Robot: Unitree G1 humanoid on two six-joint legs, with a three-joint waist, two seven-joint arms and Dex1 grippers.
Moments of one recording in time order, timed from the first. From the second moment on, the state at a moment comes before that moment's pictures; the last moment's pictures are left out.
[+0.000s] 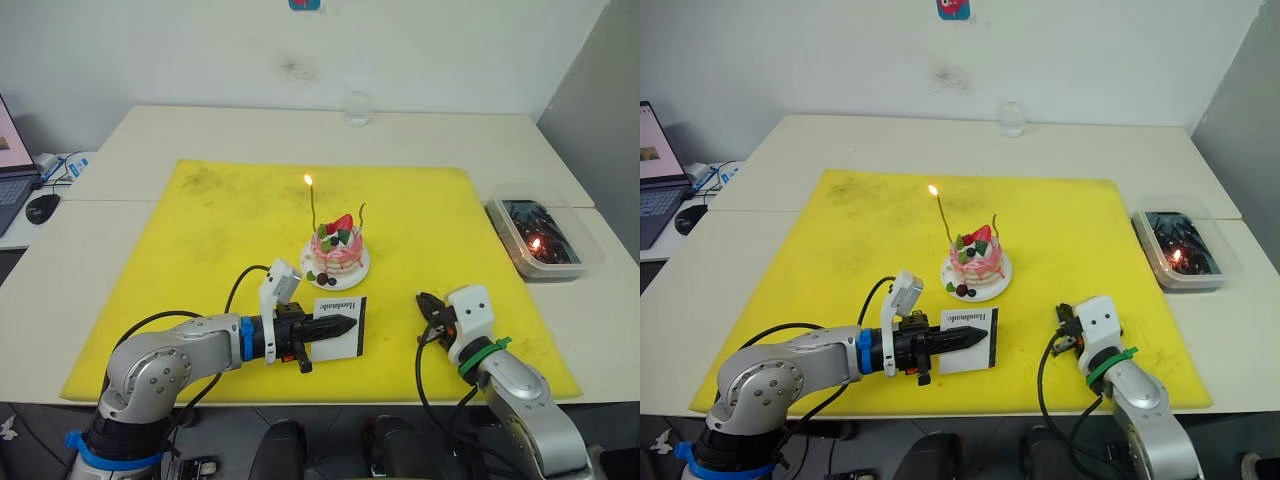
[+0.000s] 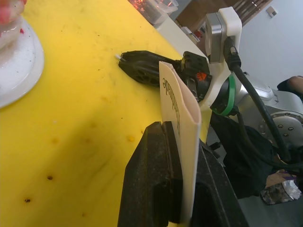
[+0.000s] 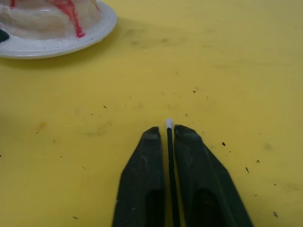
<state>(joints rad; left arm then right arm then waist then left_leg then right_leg) -0.21 0.54 0.01 -0.49 -1.06 1.11 -0.54 0.14 -0.28 0.08 -0.51 0.11 0.48 0.28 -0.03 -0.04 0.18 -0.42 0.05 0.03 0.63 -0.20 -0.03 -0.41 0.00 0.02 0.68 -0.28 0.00</state>
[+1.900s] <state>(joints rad) -0.34 0.46 -0.05 -0.39 -0.99 1.12 -0.54 -0.14 -0.81 0.20 -0.91 0.26 0.75 0.65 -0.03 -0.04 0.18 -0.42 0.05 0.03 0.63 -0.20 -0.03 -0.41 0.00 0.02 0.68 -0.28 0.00</state>
